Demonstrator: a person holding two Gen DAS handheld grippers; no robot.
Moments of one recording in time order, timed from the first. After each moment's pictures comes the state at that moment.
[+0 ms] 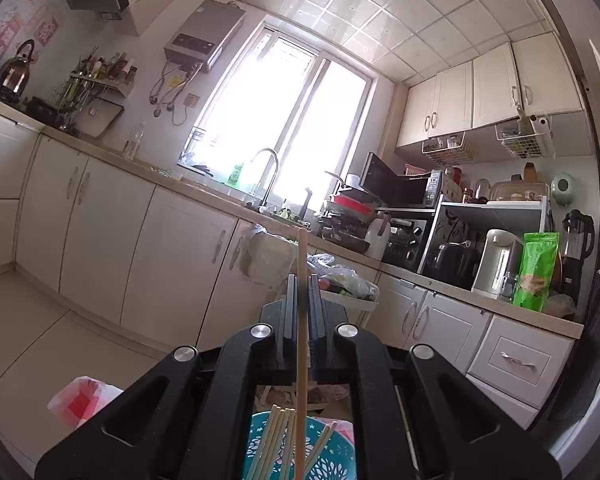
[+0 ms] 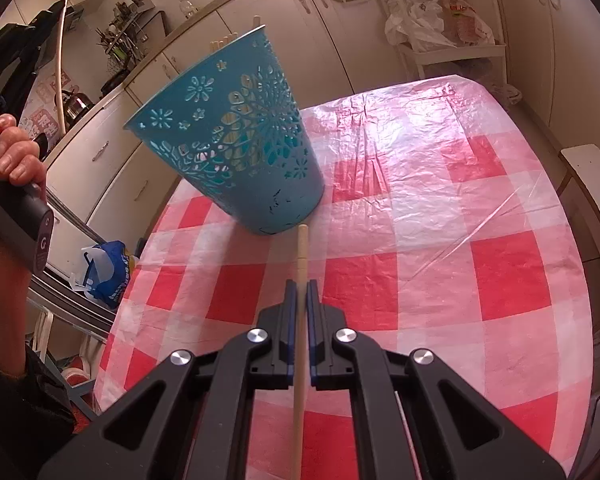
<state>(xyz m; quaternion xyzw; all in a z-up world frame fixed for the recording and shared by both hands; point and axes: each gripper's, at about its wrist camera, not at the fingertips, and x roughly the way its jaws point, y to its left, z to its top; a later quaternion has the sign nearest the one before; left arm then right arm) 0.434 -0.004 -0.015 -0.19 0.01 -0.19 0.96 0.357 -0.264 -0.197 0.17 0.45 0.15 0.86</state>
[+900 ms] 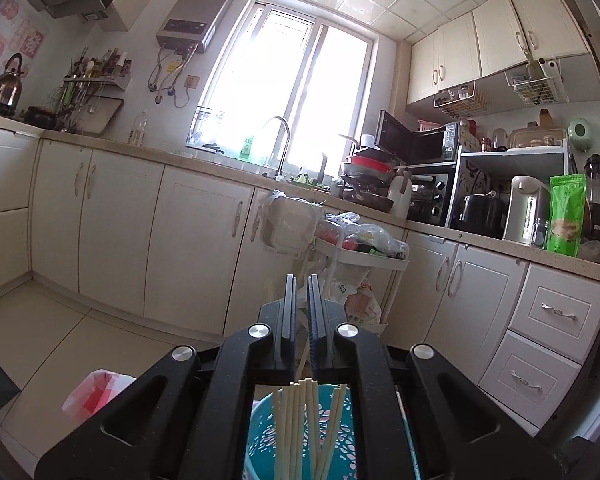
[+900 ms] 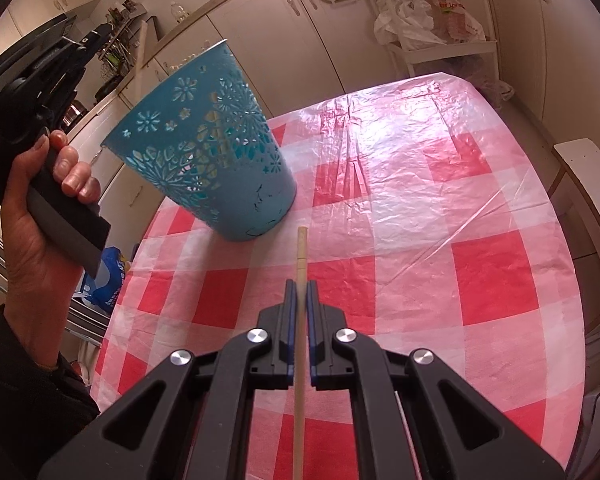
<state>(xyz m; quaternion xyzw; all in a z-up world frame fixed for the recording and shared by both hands) 0.469 -0.029 -0.066 -0.12 0.05 -0.16 0.98 0.359 -0.278 -0.201 0.18 0.45 0.14 0.86</state>
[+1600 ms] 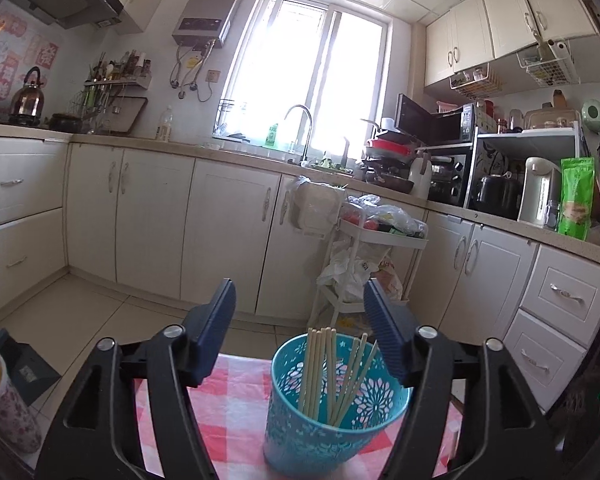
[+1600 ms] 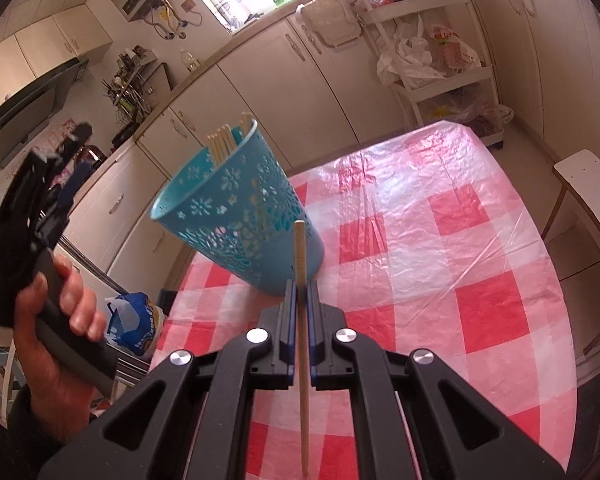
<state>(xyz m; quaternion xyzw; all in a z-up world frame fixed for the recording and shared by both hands) 0.393 -0.015 -0.052 -0.09 0.10 -0.10 0.99 0.349 -0.287 -0.152 0.23 0.37 0.15 0.89</state>
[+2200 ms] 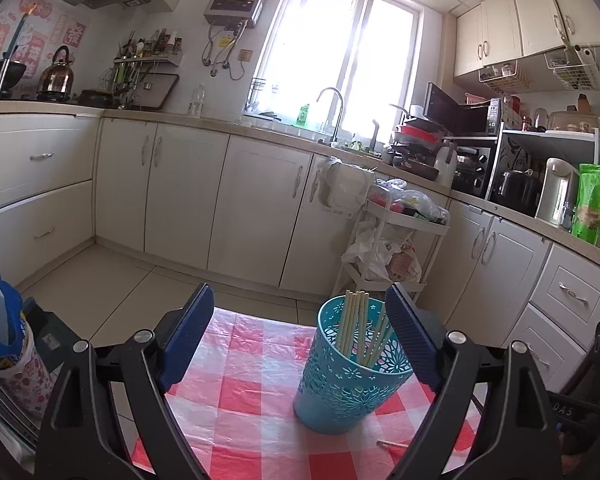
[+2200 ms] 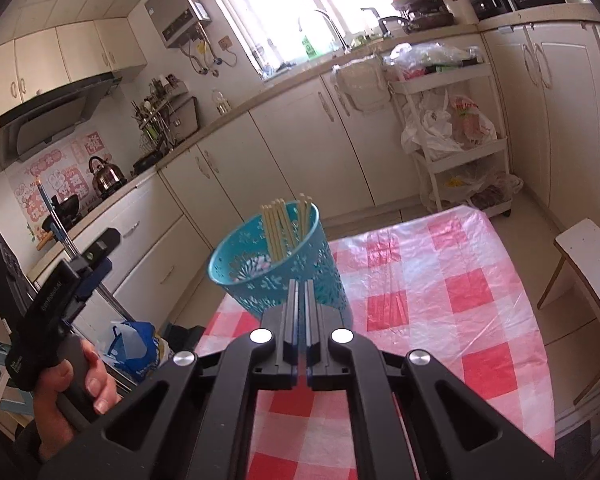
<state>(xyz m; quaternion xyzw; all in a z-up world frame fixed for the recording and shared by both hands) 0.364 0.029 -0.056 -0.12 0.15 -0.07 0.98 0.344 -0.273 -0.097 0.19 0.30 0.15 0.92</state>
